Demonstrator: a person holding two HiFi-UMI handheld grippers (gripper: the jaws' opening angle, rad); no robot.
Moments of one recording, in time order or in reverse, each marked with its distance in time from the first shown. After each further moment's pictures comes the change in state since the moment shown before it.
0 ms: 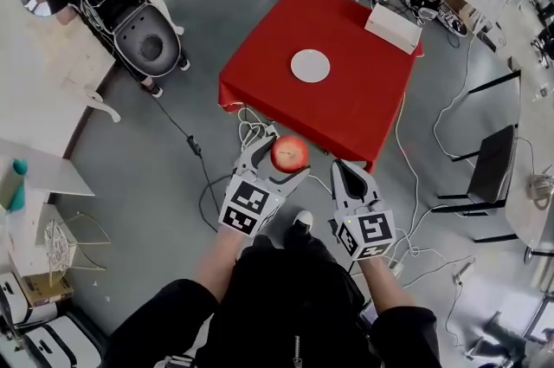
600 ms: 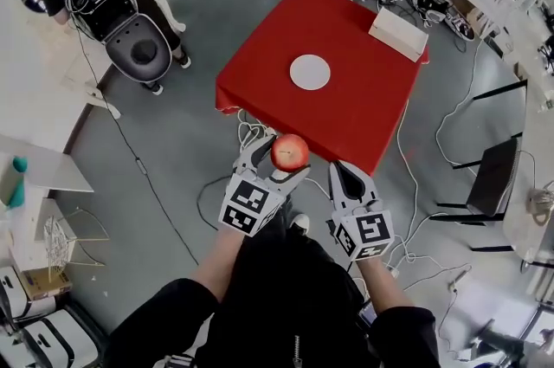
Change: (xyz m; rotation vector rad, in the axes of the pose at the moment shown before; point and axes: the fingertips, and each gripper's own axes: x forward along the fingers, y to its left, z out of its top) left arm 0.043 0.030 0.010 -0.033 0.009 0.027; right arm 0.042 -0.030 0.005 0.012 0.022 0.040
